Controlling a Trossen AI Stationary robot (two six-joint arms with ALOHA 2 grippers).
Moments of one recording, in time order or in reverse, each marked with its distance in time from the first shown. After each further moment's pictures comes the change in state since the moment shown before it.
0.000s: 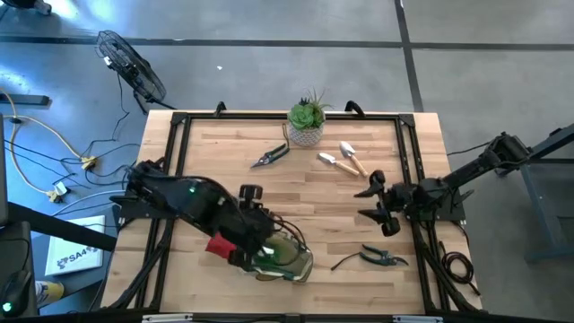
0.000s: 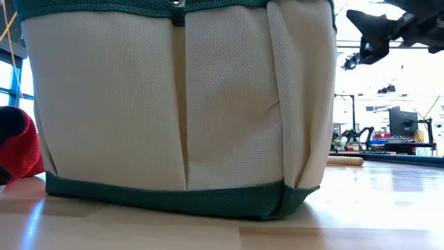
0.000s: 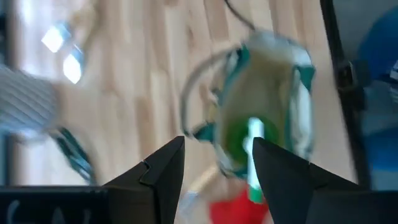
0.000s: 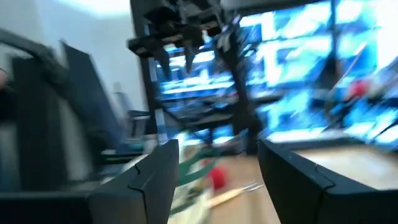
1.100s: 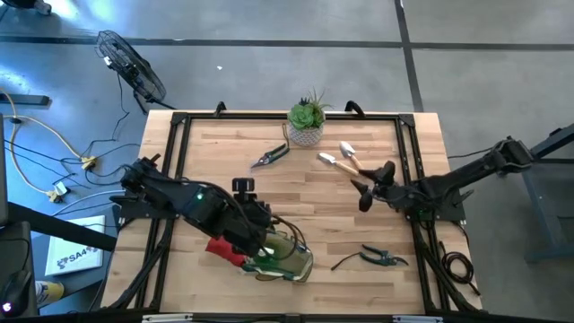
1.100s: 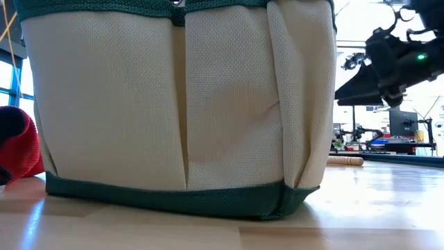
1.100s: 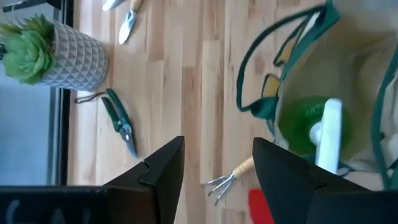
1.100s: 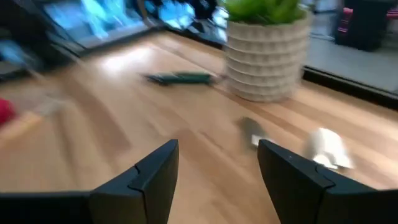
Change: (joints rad) left arm 0.006 -0.070 -0.237 -0.005 -0.176 -0.120; right arm -0.117 0.002 0.177 -0.971 0.576 0.556
